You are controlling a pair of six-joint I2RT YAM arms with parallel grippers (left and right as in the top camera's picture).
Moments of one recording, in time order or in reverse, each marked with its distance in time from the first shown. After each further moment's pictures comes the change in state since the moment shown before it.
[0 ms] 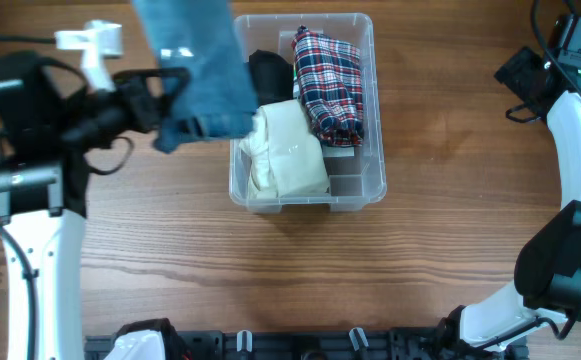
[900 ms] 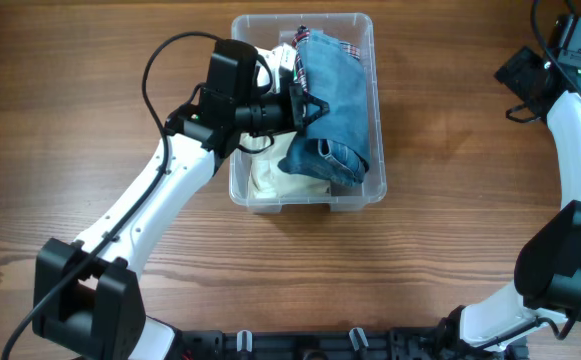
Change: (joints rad) left arm -0.560 0.415 0.000 0.215 -0.271 -0.330; right arm 0.000 0.000 0.000 0.000 0.000 0.000
